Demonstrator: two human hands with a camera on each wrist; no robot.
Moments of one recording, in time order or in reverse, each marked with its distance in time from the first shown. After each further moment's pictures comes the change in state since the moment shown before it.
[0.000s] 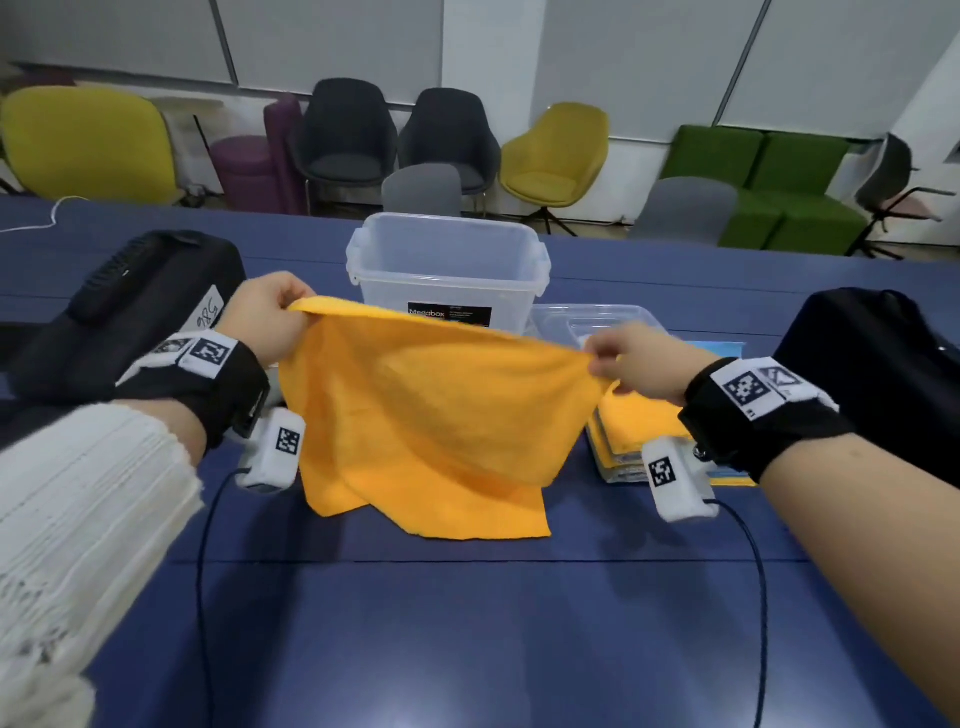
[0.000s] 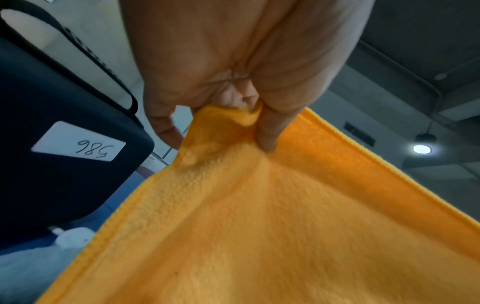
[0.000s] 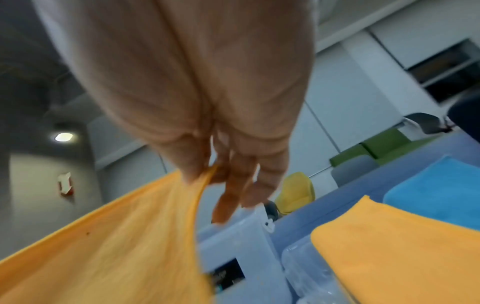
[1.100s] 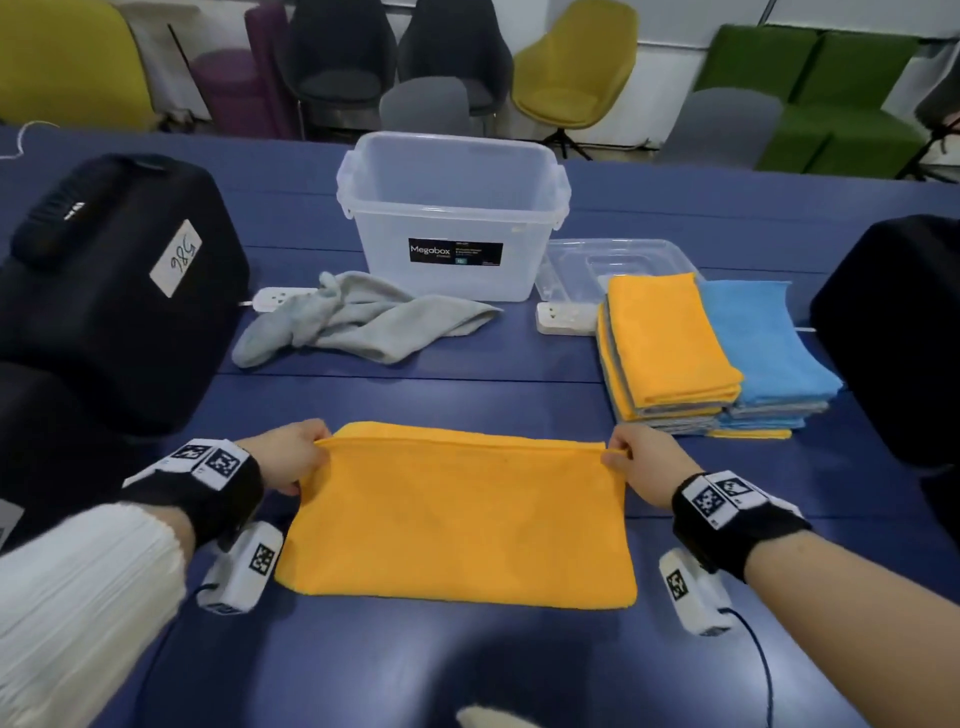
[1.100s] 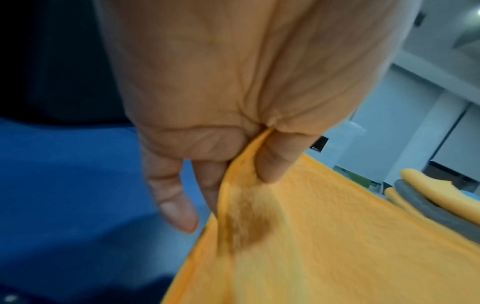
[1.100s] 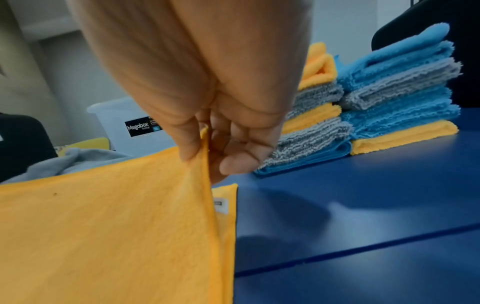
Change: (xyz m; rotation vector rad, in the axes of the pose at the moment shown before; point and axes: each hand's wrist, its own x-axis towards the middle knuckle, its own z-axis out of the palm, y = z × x) left_hand -0.079 -0.119 0.085 0.098 -0.777 -0.515; right_hand -0.023 0.096 0.143 0.063 -0.120 0.284
